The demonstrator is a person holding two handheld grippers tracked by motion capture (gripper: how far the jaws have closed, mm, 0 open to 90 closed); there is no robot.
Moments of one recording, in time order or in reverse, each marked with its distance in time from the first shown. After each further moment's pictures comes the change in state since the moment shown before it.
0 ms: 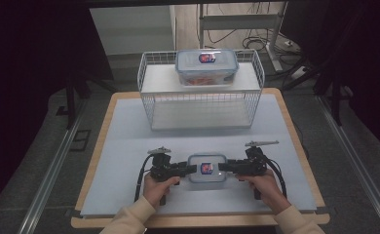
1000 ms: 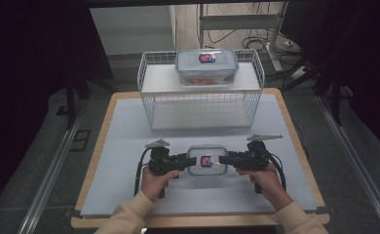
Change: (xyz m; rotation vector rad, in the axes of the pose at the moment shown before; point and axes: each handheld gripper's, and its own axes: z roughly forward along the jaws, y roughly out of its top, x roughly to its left) left arm -0.012 0.027 -0.013 -0.055 -0.001 0.074; right arm 0.016 0.023 -0.013 -0.073 -0.015 -0.088
